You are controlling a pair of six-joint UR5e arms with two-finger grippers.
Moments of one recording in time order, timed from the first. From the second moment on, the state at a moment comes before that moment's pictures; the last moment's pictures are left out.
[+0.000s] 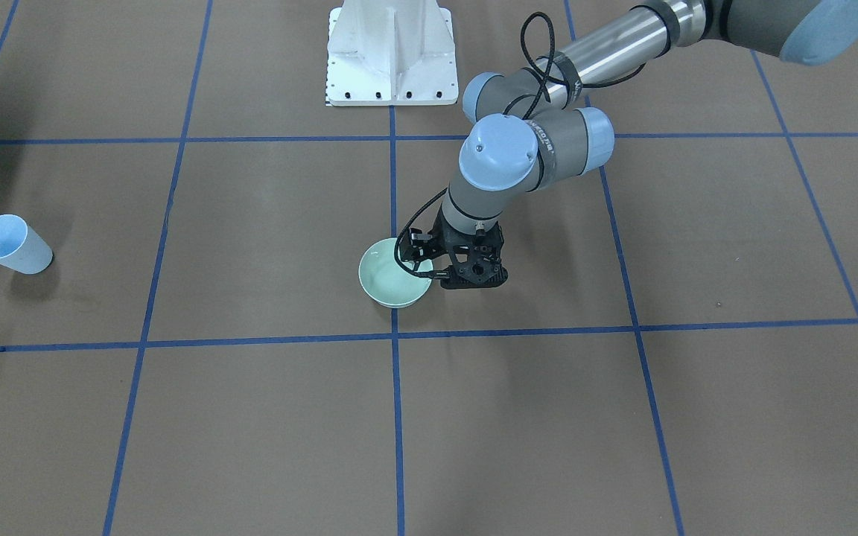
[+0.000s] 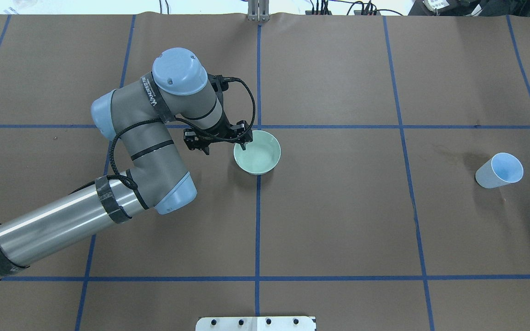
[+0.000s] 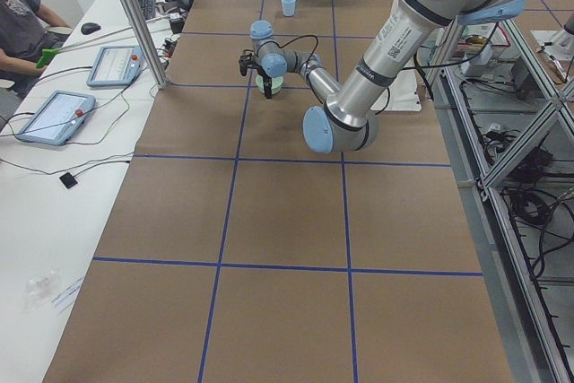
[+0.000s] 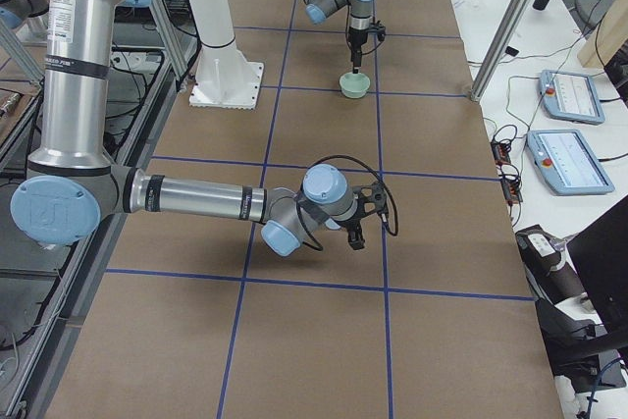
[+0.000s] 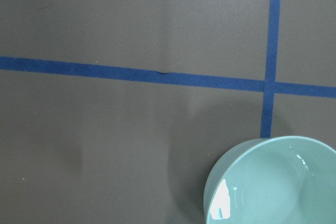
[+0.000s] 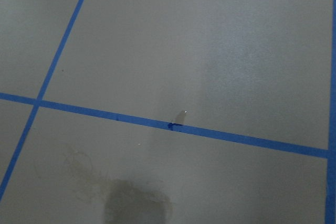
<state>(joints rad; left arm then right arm) -0.63 -2.37 -1.35 -1.83 -2.07 -1.24 1.33 -1.71 1.57 -0.66 2.33 0.55</state>
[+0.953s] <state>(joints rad) -0.66 -2.39 -1.32 -1.90 -2.10 -1.27 1.34 -1.74 1.52 -0.67 2.33 0.54</state>
